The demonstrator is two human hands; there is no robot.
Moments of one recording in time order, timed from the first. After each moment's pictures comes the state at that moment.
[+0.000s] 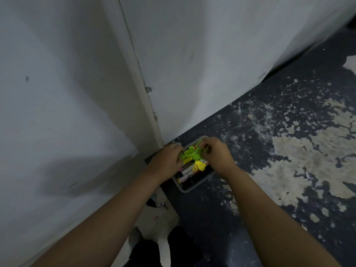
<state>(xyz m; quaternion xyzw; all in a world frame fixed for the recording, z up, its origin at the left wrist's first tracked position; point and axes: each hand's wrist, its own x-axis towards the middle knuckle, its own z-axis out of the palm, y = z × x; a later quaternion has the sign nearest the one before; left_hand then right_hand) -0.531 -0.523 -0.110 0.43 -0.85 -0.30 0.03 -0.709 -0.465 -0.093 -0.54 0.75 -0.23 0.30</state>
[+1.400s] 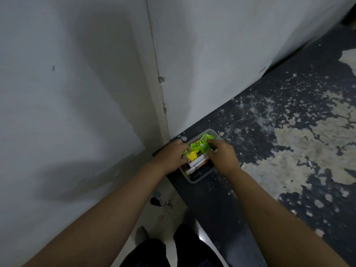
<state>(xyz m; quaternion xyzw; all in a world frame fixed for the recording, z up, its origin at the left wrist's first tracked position) -0.520 -0.526 -0.106 0.38 -0.86 -0.34 -0.04 -0.687 -0.438 -0.101 -0.48 0.81 -0.21 0.28</state>
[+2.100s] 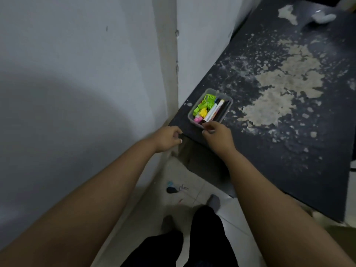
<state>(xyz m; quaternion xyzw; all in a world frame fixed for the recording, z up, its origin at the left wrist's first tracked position) -0.390 -0.513 -0.054 0.28 -0.88 -0.36 -0.14 -0.514 -0.373 -0.072 -0.28 0.87 -0.35 0.21</state>
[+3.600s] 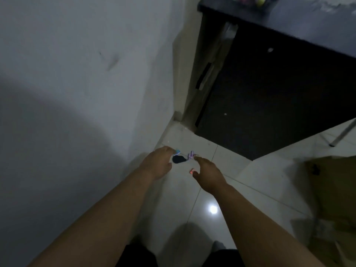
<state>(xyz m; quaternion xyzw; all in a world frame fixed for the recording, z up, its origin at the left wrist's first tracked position) -0.169 -0.464 -0.415 0.21 -0.91 -0.31 -0.18 -0.262 -0.298 -0.430 -0.29 0.88 -0.12 0.35</state>
